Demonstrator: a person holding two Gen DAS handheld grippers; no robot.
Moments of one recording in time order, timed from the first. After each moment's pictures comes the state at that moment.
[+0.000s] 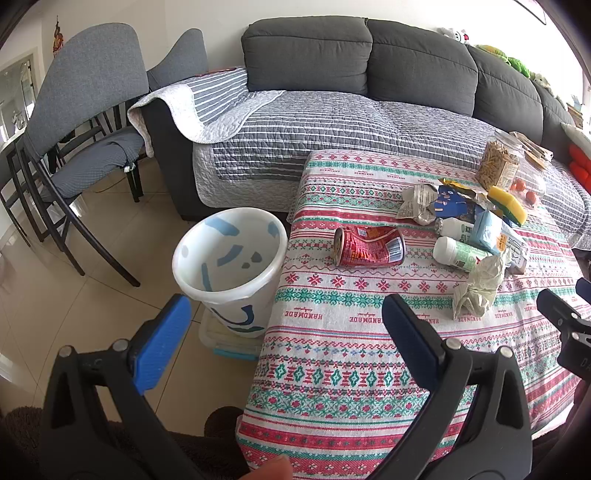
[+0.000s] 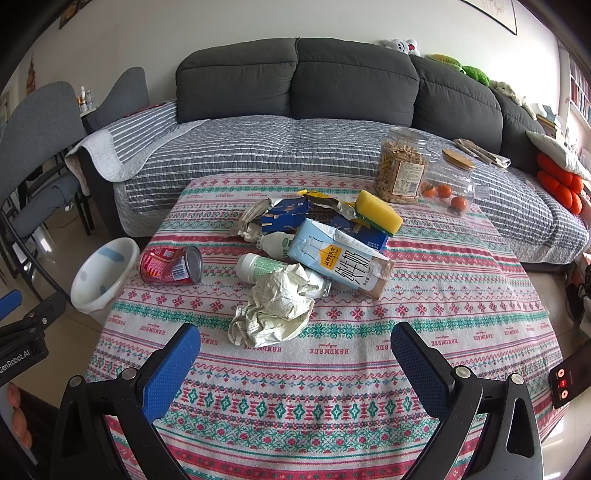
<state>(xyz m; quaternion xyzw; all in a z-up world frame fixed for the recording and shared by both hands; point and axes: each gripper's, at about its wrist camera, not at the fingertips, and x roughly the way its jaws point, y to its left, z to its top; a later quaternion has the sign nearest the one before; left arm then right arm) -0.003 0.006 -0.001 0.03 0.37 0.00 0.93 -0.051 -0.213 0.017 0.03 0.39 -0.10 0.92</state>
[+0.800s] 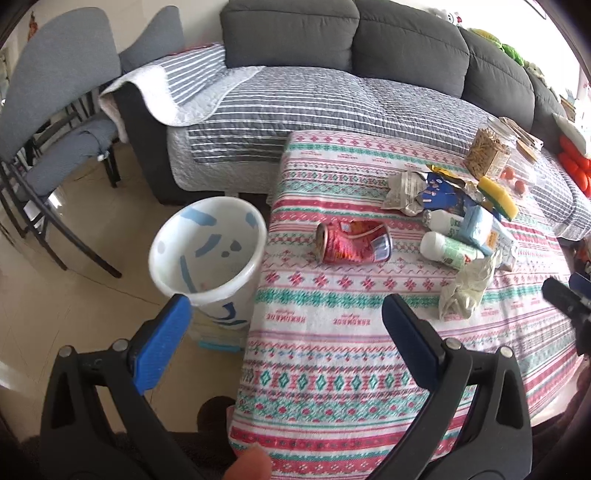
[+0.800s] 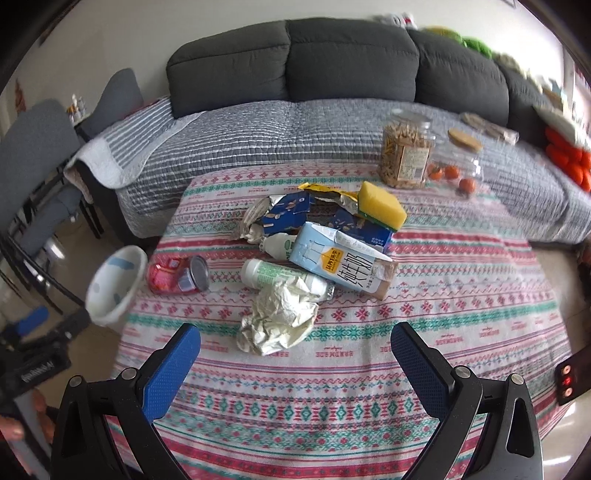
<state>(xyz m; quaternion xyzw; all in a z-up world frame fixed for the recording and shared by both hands) 0.037 -0.003 0.007 0.03 0.43 -0.04 0.90 -0.025 -0.240 0.042 0.10 0.43 -0.08 0.89</state>
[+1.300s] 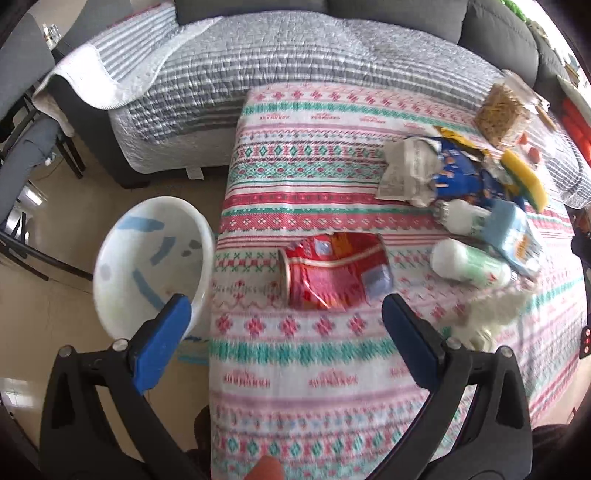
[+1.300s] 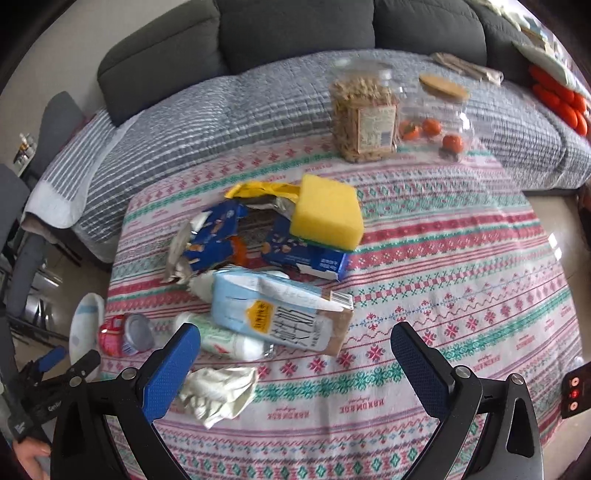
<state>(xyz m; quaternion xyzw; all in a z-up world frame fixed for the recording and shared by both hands) 0.140 -0.049 -0.044 0.06 0.53 -0.07 0.84 0.058 -0.334 0.008 0.18 0.50 -0.12 0.84</state>
